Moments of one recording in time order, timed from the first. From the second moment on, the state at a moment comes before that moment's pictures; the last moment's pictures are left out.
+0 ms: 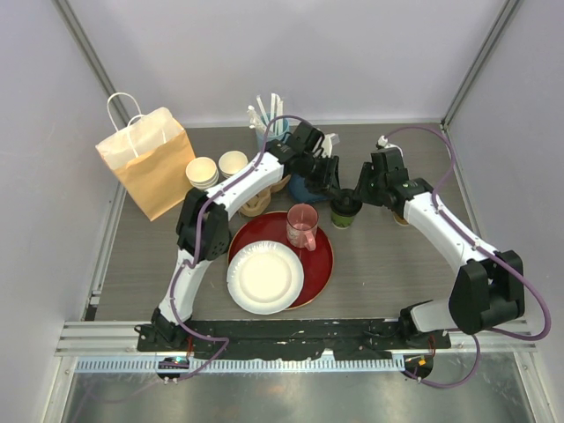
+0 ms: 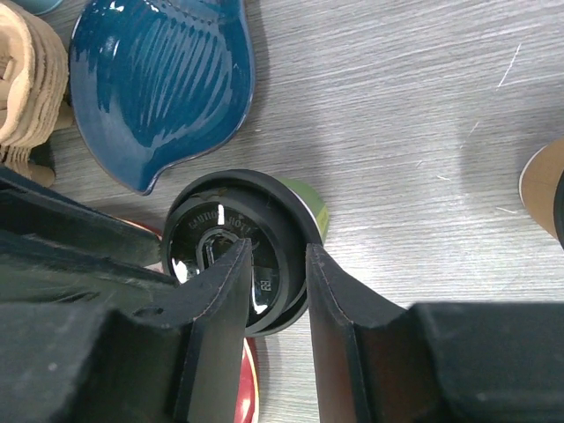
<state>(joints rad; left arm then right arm) -0.71 2.24 2.08 -0.70 0.52 -0.50 0.29 1.38 1.05 -0.46 0.09 0.49</state>
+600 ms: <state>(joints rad) -0.71 2.25 2.08 -0.69 0.52 -0.50 0.30 1.41 1.06 -0.44 0.09 0.48</state>
